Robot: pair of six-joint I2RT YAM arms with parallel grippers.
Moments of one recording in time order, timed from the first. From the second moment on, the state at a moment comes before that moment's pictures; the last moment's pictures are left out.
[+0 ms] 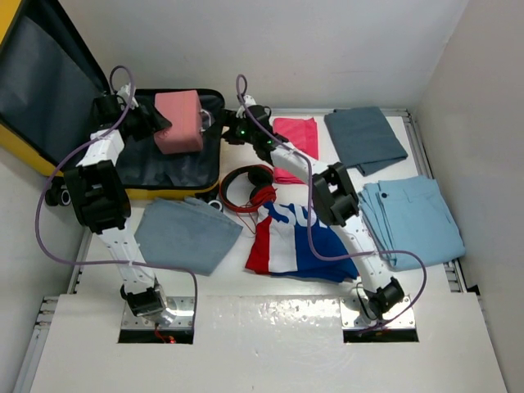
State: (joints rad) left arm 0.29 2.04 1.67 -0.21 0.55 -0.27; right arm 0.58 2.57 2.16 0.17 -0.30 0.67
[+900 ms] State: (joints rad) left arm 0.29 2.10 1.68 -0.12 0.63 -0.33; right arm 0.63 2.68 2.23 0.39 -0.06 0.56
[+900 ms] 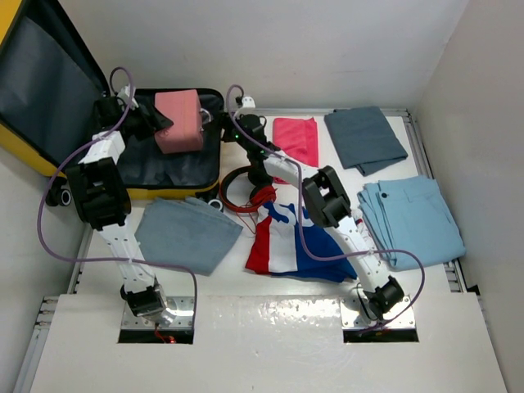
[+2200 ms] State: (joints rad) left arm 0.18 2.08 1.82 -0.14 0.27 -0.25; right arm 0.45 2.08 1.60 0.41 -0.20 0.49
